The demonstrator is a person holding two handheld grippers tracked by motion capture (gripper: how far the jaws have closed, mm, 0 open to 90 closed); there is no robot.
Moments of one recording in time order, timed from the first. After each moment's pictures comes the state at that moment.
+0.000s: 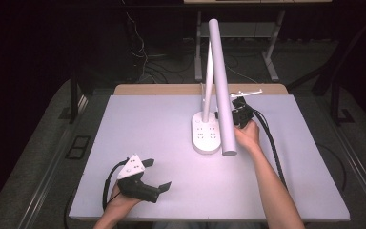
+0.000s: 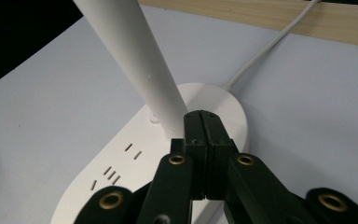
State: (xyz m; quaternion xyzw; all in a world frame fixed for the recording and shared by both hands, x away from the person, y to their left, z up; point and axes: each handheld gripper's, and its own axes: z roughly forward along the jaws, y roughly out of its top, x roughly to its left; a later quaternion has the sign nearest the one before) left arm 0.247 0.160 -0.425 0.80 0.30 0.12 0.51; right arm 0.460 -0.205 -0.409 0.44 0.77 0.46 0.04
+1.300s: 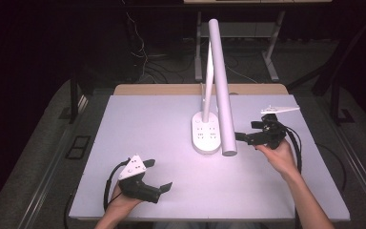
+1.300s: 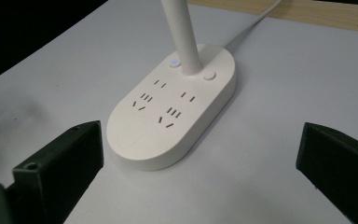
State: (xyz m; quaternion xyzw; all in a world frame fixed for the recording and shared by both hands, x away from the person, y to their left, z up) left arm 0.247 0.156 -0.426 0.80 0.30 0.12 0.51; right arm 0.364 -0.267 -0.379 0.44 0.77 0.46 0.07
